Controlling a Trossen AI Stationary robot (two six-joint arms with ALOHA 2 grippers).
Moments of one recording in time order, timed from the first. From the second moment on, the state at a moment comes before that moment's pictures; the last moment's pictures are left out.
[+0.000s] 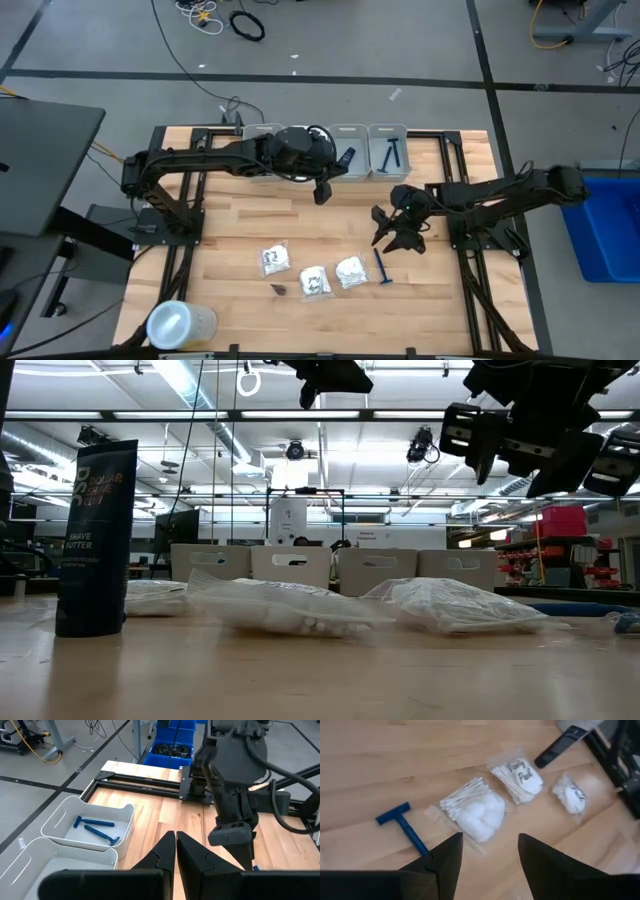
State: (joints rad) left arm 0.15 1.61 1.49 -0.27 -0.02 -0.07; right arm 0.01 1.16 0.60 -0.24 -0.51 -1.07
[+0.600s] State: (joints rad) left arm 0.15 1.61 1.49 -0.27 -0.02 -0.05; right arm 0.10 1.37 0.60 -0.24 -0.51 -1.23
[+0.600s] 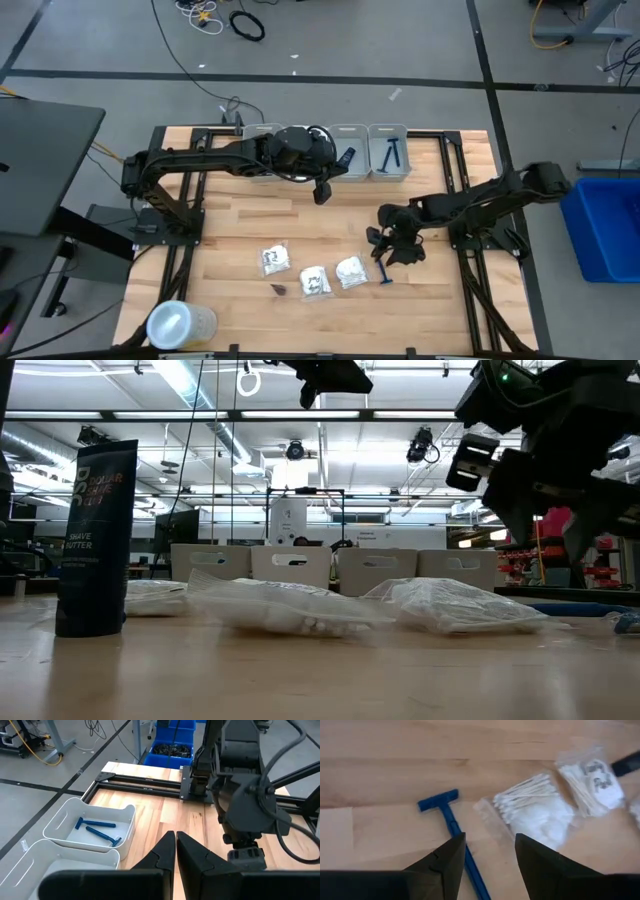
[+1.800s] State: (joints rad) left arm 0.15 1.61 1.49 -0.27 -0.01 -0.04; right arm 0.27 1.50 0.60 -0.20 -0.20 -1.51
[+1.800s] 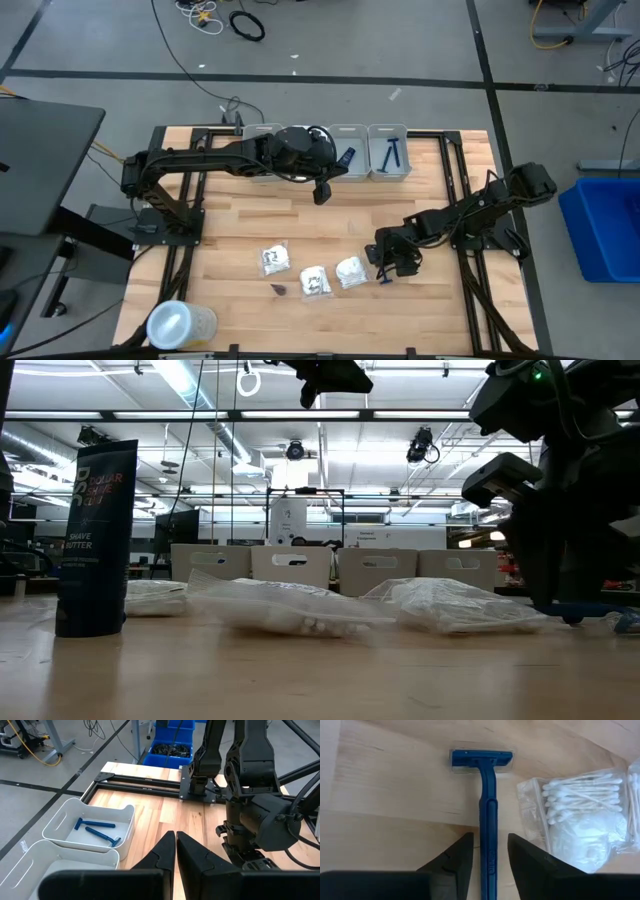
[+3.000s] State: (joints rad) left arm 0.15 1.61 1.49 -0.27 -0.01 -0.04; right arm 0.27 1.50 0.60 -0.20 -0.20 -1.50
